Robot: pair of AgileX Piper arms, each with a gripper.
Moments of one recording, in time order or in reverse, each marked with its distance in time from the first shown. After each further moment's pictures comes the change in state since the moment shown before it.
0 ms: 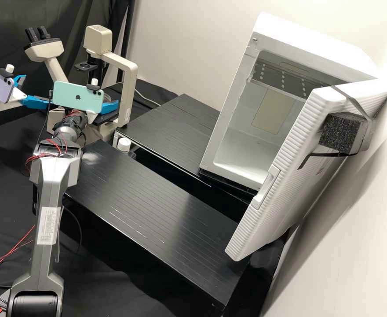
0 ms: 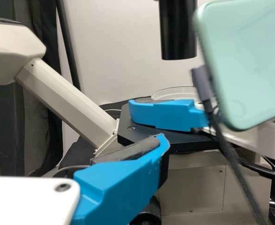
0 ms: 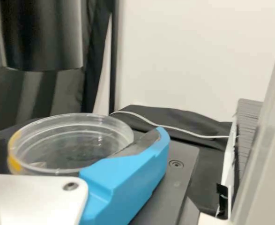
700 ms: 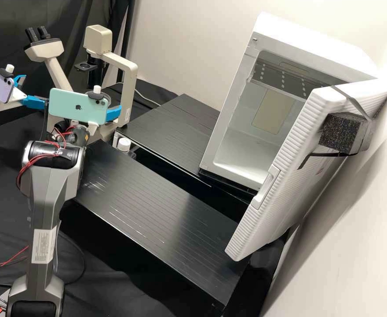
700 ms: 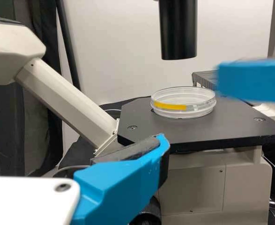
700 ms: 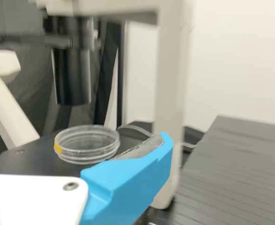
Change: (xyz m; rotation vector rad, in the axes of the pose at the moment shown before) left arm 0.000 0.000 0.000 0.000 0.000 0.000; right arm -0.144 0.038 0.020 0.004 0.199 0.207
